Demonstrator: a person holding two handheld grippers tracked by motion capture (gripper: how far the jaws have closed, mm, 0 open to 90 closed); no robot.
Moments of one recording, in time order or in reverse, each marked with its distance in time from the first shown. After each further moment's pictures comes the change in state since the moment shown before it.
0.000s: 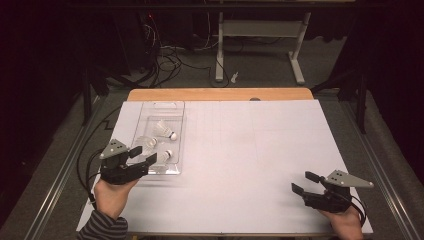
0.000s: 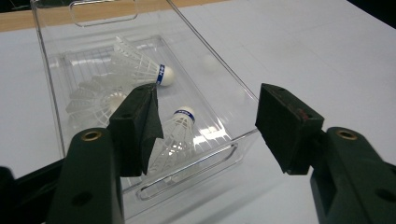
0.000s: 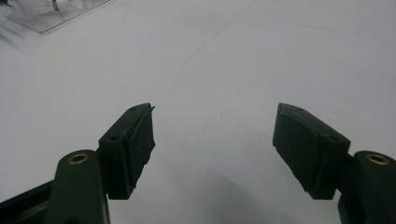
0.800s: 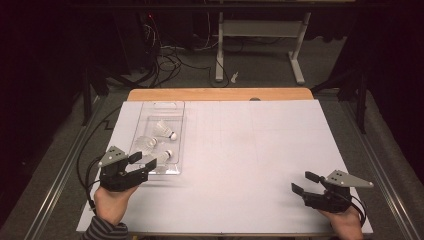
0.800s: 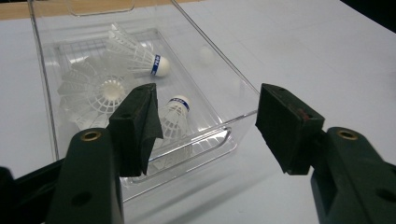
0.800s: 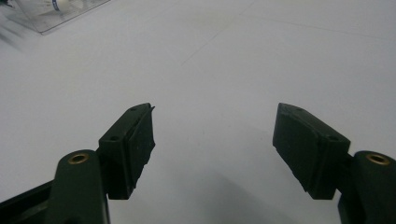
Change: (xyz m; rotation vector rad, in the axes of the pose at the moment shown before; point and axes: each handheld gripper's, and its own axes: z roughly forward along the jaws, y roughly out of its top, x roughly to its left) left arm -0.003 -0.016 -0.003 -0.020 -0.009 -0.021; right arm 0.000 0.000 0.000 0.000 0.000 0.000
